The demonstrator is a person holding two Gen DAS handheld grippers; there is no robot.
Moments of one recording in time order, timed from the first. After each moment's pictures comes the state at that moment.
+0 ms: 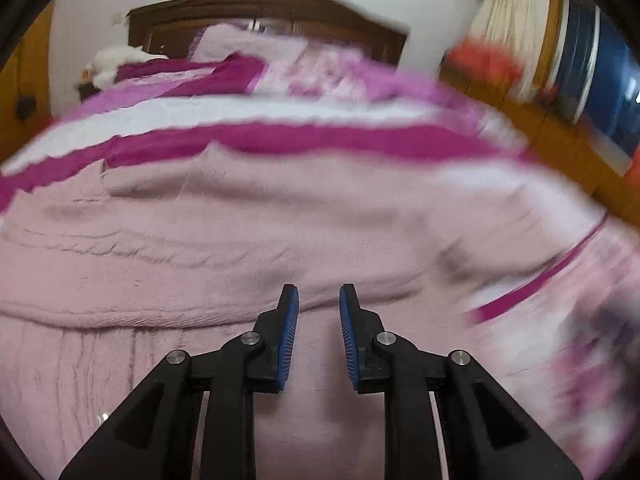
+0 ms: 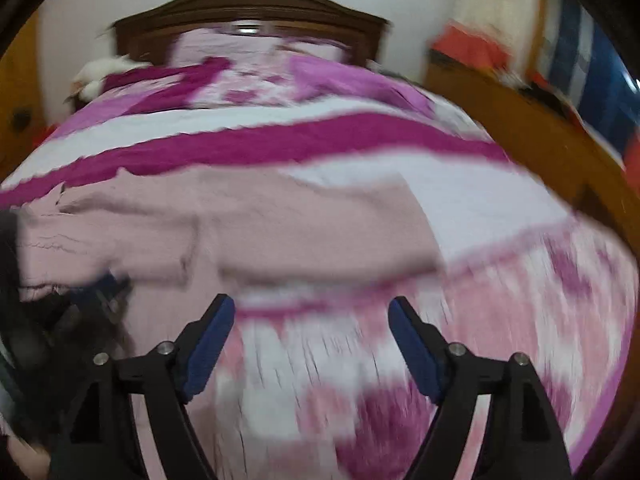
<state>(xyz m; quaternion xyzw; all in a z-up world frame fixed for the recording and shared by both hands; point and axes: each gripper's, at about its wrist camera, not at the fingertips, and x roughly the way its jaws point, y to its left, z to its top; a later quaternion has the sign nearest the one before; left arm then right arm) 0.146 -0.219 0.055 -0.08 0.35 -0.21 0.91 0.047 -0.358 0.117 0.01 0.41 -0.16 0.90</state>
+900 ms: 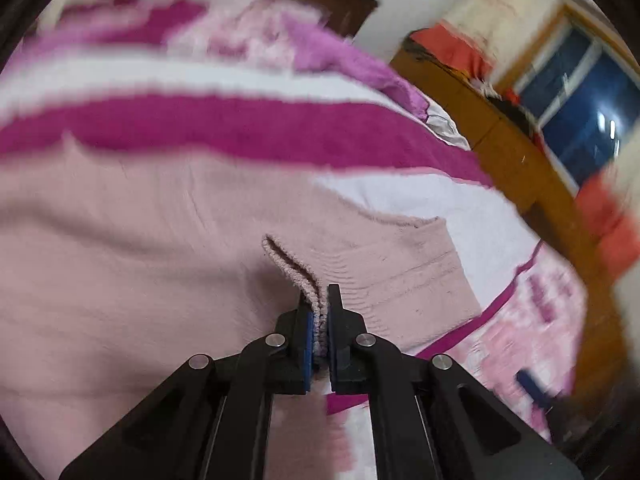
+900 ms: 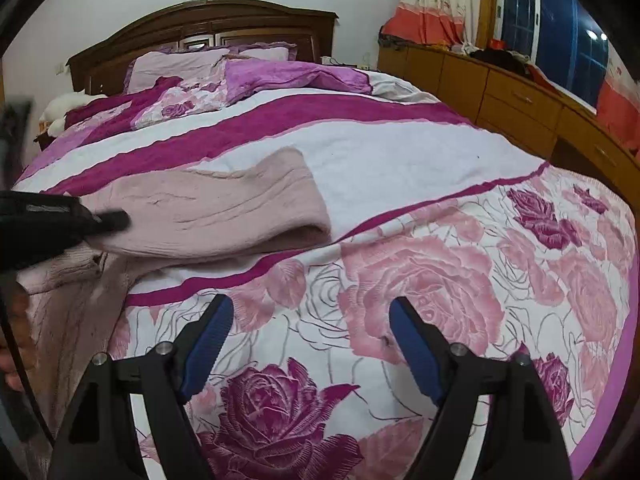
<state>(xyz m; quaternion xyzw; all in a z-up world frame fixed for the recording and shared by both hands) 0.212 -0.295 0.074 -0.10 0.43 -0.28 0.85 0.025 -0.442 0.106 0.04 0.39 -0.20 0.90</state>
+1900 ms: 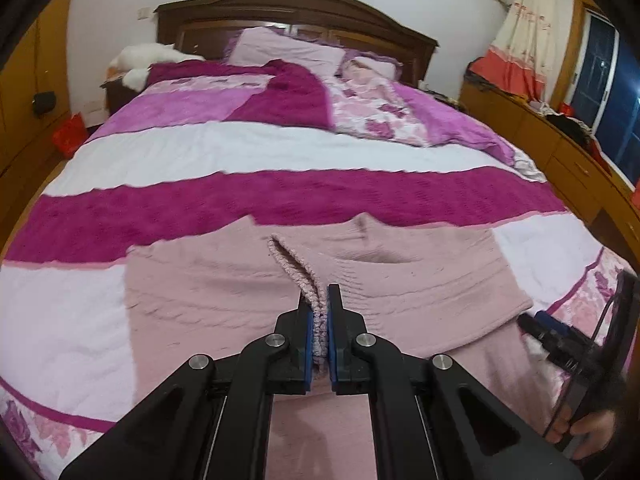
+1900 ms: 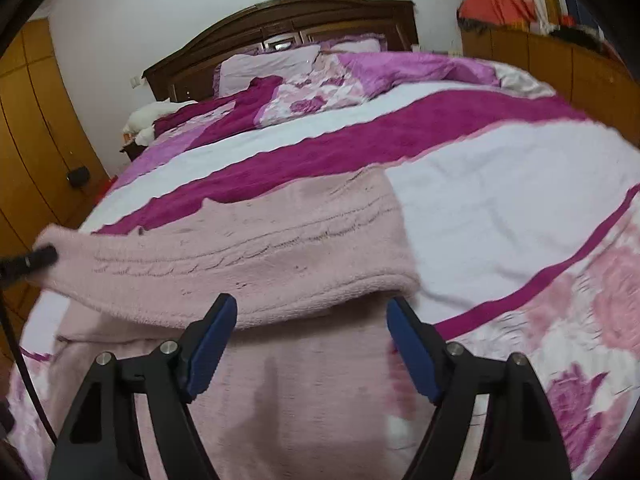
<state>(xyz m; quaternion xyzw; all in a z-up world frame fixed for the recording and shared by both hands) 0.197 -0.019 0.123 -0.04 0.39 -0.14 0.91 0.101 -0.305 0.100 0.14 0.38 -0.02 0.91</state>
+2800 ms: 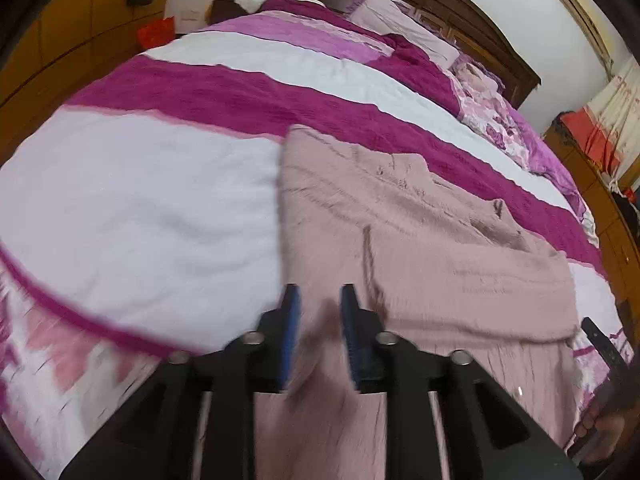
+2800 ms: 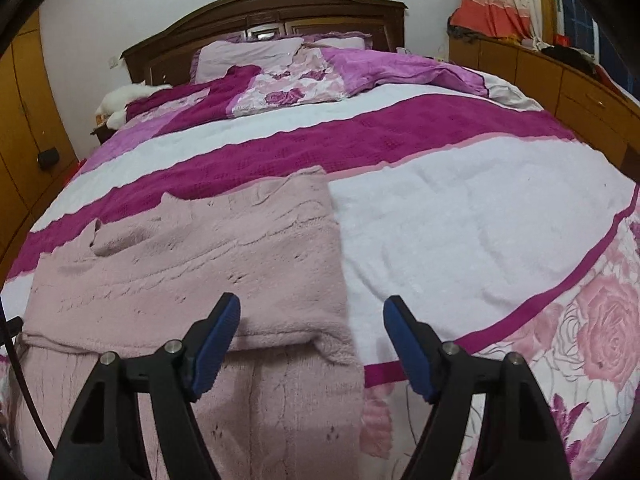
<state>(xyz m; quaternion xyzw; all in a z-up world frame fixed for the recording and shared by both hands) 0.165 0.116 0.048 -0.18 0.45 -0.02 0.87 0.130 -0.309 0.093 0.08 0.41 -0.07 0.91</state>
